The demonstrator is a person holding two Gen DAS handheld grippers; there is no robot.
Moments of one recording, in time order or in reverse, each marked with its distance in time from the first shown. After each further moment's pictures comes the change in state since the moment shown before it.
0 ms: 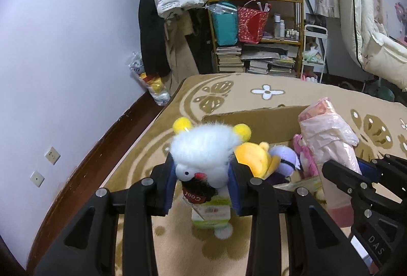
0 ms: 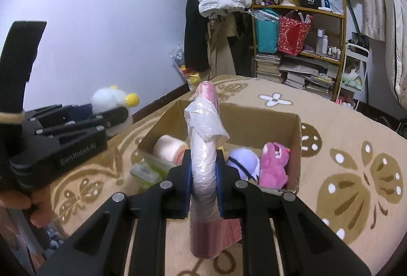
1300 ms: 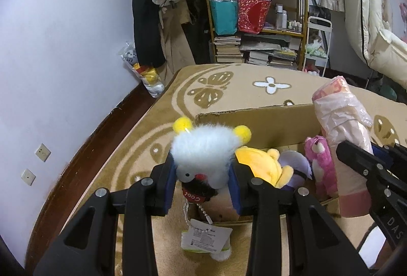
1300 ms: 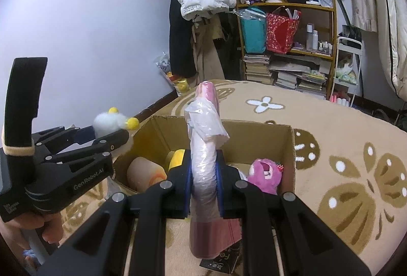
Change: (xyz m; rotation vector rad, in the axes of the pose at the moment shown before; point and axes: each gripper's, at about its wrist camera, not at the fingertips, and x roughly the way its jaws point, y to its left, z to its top) left arm 0.068 -0.005 0.006 -0.012 0.063 -0.013; right arm 0.037 -0.028 0.019 0.055 -0.009 -0.041
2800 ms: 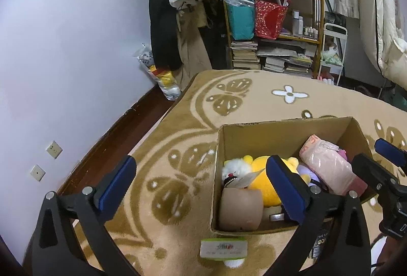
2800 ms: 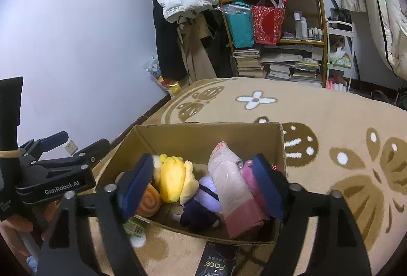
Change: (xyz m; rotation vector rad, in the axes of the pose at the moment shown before) left arm -0.005 0.019 0.008 -0.039 -0.022 0.076; right arm 0.015 -0.027 0.002 0.104 -0.017 -0.002
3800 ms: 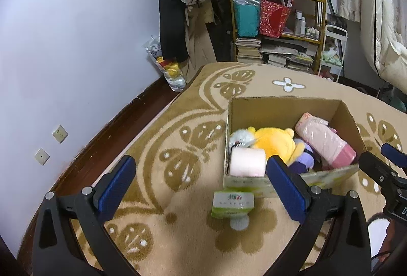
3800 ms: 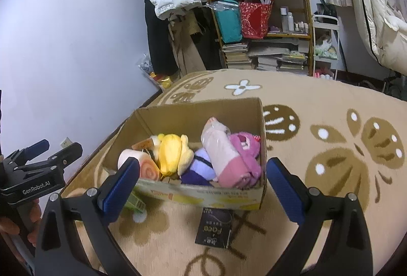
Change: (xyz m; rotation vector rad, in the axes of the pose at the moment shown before) left arm -0.050 0.019 -0.039 -0.043 0.030 0.003; right arm -0.042 0.003 -0.030 0.038 0.039 -0.063
